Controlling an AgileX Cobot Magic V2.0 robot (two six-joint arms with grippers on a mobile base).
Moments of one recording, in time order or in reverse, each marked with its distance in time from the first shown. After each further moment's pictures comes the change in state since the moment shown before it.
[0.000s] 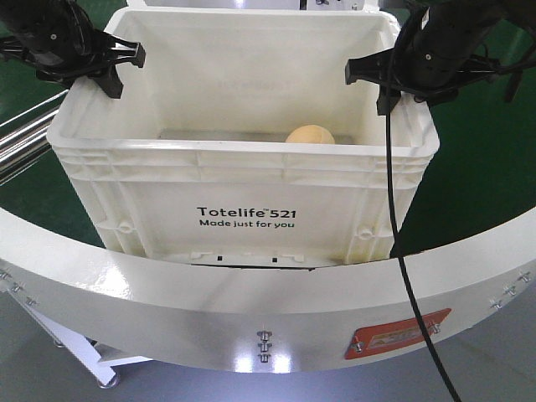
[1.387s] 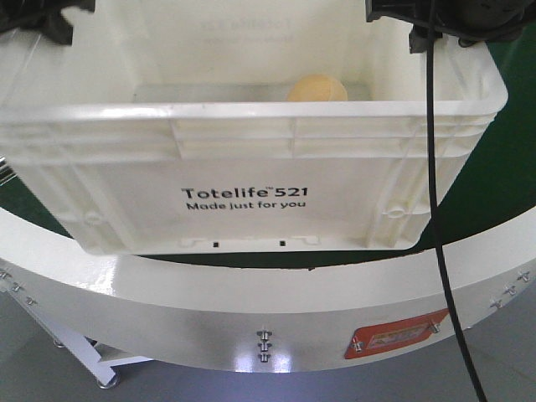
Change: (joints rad) left arm -0.125 -0.412 0.210 0.175 -0.065 -0.200; right arm 0.225 -0.260 -0.053 -0.288 0.107 0.196
